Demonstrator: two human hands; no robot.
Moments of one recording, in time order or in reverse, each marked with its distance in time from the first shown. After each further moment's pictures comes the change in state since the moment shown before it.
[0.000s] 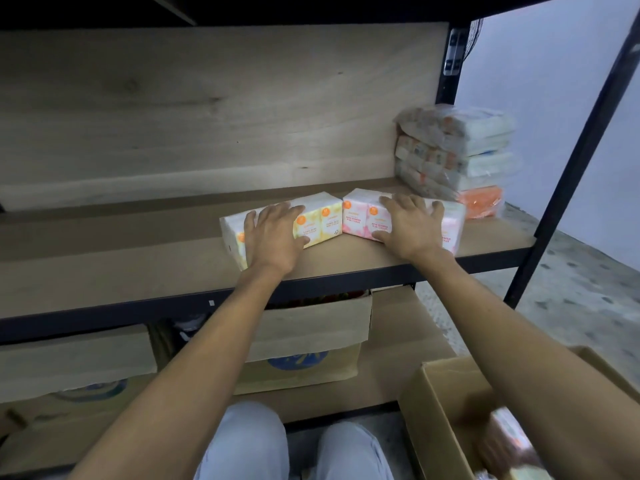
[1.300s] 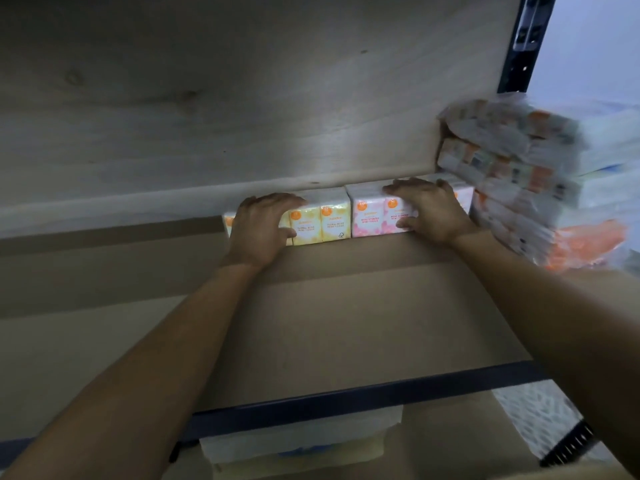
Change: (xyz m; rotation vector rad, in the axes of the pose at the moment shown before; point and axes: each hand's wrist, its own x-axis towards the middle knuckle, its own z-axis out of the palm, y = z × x) left_hand 0.160 -0.077 0.088 -0.141 0.077 0.203; right_hand 0.192 0.045 0.099 0.173 0.003 -0.303
